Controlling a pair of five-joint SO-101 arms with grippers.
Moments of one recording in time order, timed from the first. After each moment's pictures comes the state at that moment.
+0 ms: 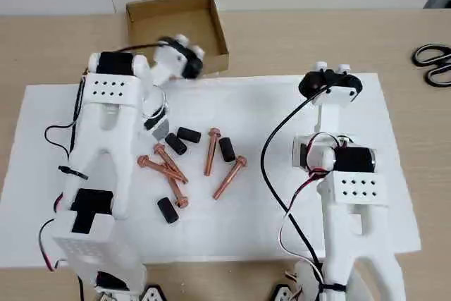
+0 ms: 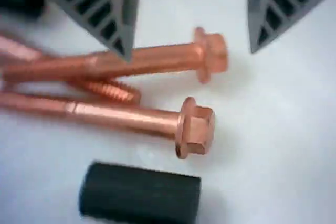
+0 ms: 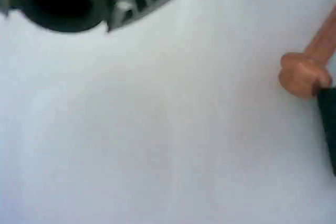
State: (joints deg) left arm 0.9 14.8 -14.3 99.3 -21.0; right arm -1.7 -35.4 43.0 62.1 -2.5
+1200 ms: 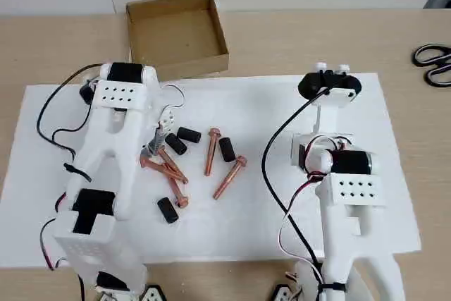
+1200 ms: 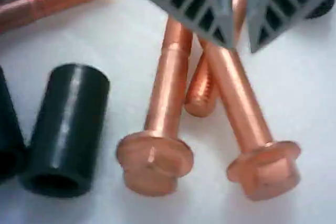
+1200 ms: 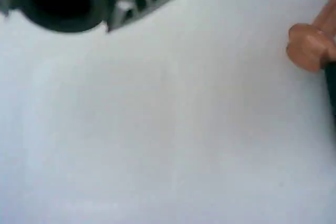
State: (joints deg) left arm 2.0 14.8 -4.9 99.3 58.2; right arm -1.7 -35.4 46.6 56.2 -2.5
